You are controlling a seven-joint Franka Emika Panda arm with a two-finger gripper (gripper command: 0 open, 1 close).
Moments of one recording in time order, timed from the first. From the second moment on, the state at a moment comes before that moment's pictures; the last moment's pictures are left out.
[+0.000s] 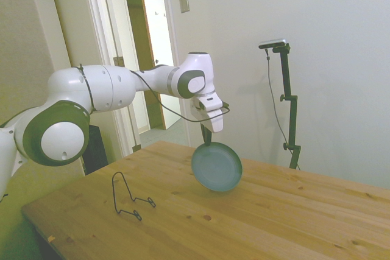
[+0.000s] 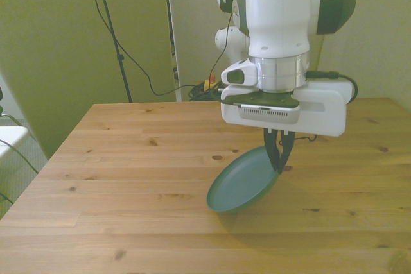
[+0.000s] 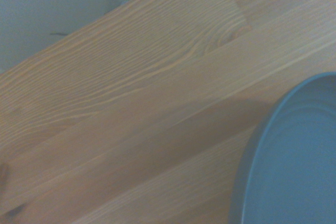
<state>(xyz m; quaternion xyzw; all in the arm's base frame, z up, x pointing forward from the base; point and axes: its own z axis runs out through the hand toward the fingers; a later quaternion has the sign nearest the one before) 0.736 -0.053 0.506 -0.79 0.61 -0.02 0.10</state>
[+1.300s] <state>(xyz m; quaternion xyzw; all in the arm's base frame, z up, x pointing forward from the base) 0.596 -0.040 0.580 -0.83 0.39 0.26 0.30</state>
